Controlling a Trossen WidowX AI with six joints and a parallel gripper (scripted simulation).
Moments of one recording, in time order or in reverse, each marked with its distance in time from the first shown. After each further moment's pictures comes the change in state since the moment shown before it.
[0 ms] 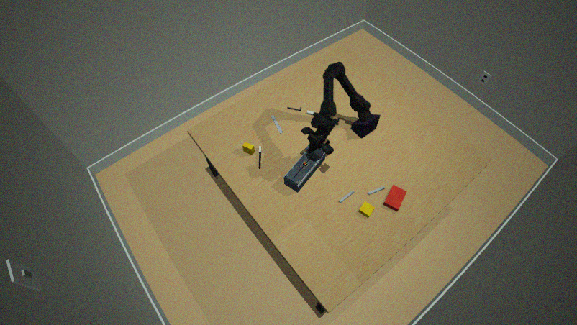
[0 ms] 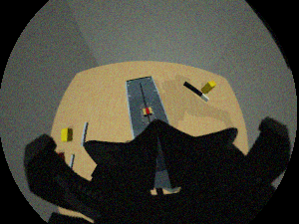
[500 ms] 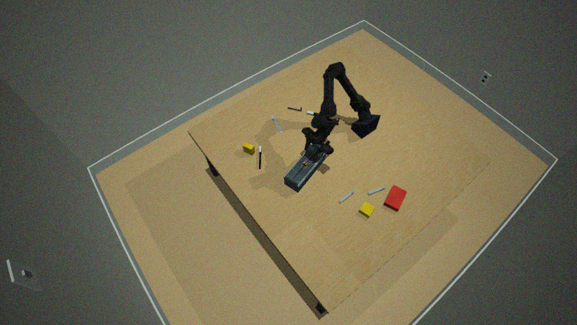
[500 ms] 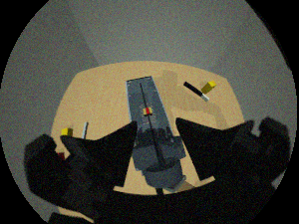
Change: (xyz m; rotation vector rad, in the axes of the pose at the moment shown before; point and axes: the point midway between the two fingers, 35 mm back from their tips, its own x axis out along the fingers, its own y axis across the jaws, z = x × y) arm 0.000 0.000 0.000 0.000 0.000 0.001
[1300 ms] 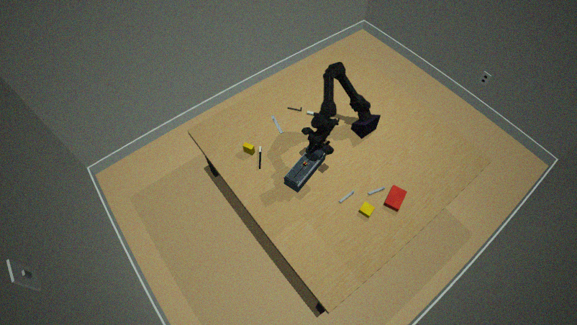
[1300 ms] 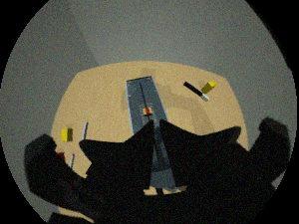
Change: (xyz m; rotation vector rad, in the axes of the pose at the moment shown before) arm 0.000 0.000 0.000 0.000 0.000 -0.001
